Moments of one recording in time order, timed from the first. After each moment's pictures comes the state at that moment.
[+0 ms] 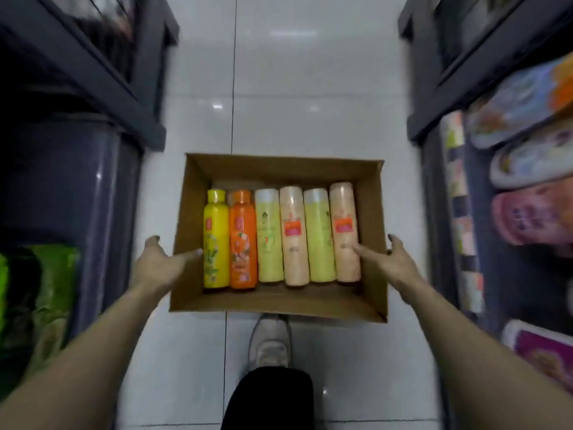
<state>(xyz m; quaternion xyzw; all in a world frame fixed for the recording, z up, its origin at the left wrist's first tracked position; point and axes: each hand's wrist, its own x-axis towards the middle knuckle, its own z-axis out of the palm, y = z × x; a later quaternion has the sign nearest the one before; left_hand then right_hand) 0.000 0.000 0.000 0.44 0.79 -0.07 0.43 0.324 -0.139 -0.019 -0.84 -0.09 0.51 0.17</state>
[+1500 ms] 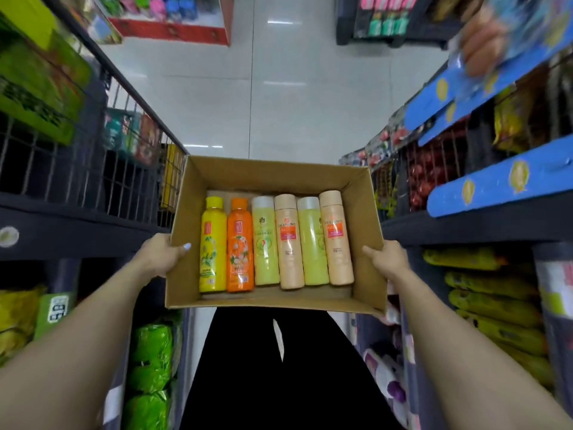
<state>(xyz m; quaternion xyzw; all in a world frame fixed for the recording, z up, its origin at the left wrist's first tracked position) 0.104 0.271 0.557 0.50 0.70 -0.15 0.49 0.472 0.105 0.538 -0.87 -0.16 0.45 0.12</state>
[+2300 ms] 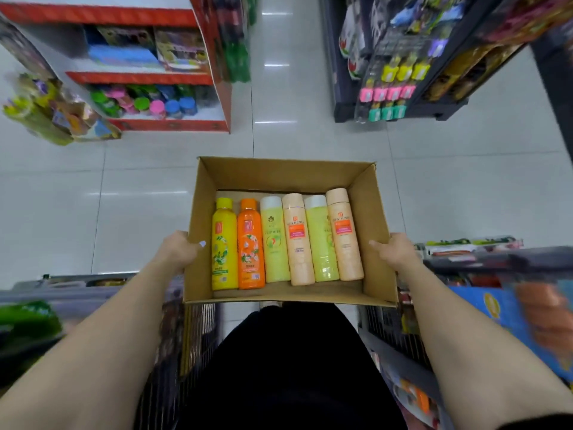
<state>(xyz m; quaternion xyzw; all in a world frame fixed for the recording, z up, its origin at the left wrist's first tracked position) 0.239 0.676 0.585 0.57 0.69 -0.14 0.42 0.581 0.501 0.570 -0.89 -0.18 0.41 0.08</state>
